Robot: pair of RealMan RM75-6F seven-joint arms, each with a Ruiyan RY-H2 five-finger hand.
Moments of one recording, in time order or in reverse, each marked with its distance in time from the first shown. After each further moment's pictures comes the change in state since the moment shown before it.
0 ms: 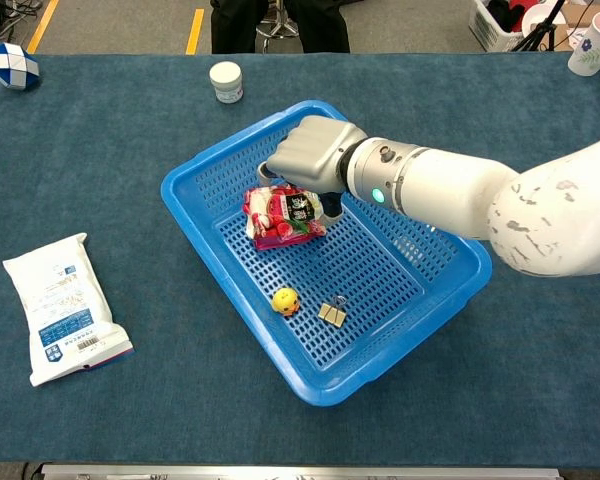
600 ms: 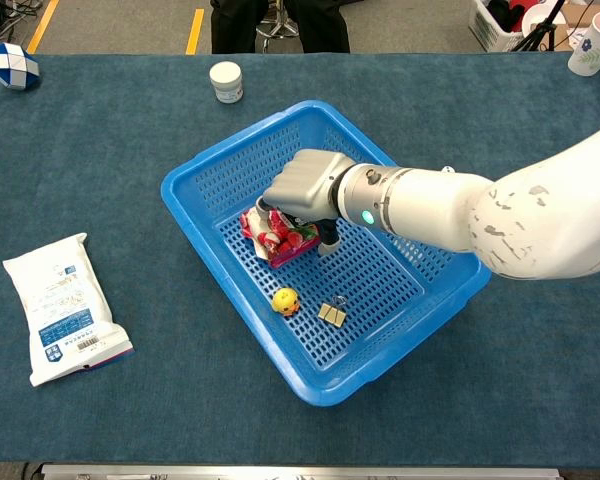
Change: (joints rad) left arm -0.022 -0.009 -0.018 0.015 -0.030 -0.035 -0.005; right arm 0.048 -0.015 -0.030 -0.006 0.057 -0.091 0.027
